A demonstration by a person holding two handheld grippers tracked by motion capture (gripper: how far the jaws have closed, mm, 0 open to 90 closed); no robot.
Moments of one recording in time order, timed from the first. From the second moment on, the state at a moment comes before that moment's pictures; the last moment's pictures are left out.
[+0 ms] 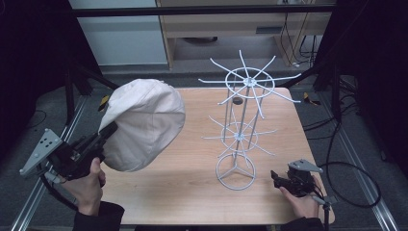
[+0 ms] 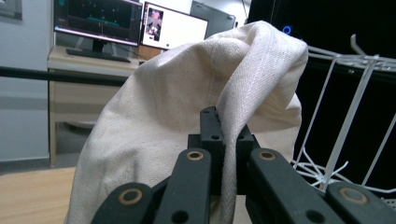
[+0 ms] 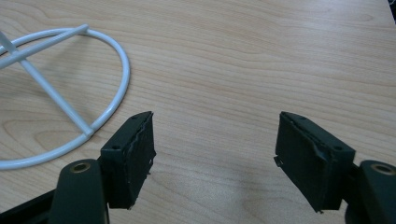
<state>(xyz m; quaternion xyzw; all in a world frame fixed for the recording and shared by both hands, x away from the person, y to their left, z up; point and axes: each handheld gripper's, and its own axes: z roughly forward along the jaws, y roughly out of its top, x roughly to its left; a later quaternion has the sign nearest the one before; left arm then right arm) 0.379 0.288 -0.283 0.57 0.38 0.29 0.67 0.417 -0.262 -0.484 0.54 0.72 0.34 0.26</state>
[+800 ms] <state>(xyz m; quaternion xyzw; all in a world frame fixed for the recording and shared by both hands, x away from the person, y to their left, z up) 0.366 0.294 -0.260 0.48 0.36 0.28 0.75 0.418 -0.262 -0.484 0.54 0.72 0.34 0.26</state>
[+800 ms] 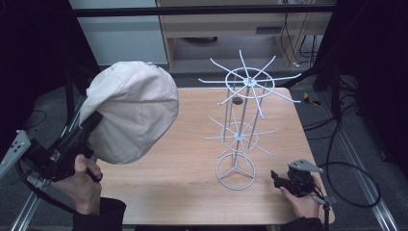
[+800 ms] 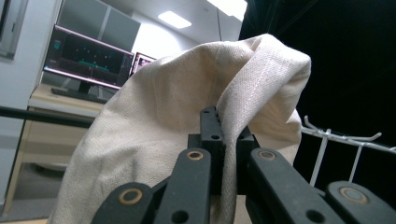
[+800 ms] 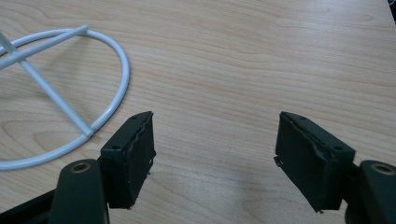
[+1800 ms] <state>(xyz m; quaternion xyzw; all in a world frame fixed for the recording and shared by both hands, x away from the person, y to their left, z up) 0.362 0.261 -0.235 0.45 0.31 0.25 0.80 0.418 -0.263 -0.484 0.54 0.72 0.34 0.26</state>
